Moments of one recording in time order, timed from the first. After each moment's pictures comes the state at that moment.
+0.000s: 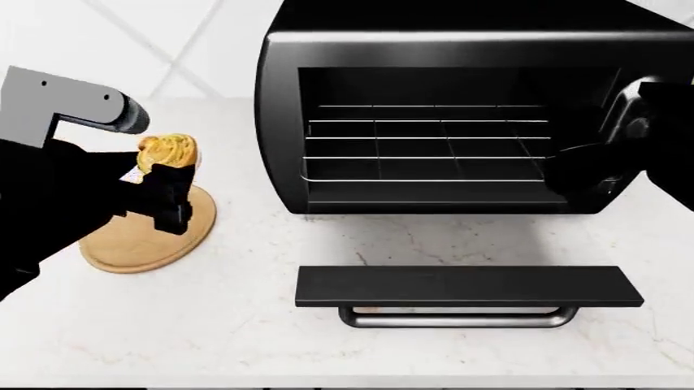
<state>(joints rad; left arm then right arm) -1.03 -0.78 0.06 0.32 -1.62 -1.44 -0.71 1.19 0.89 -0.11 -0.41 1.85 1.33 0.96</state>
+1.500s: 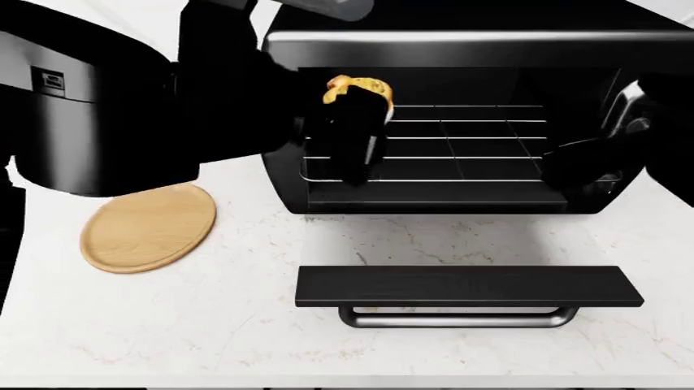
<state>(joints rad) -1.60 -0.43 0.63 -0.01 -2.08 -1.26 -0.94 1.22 0.92 -0.17 -0.43 1.85 1.29 0.96</state>
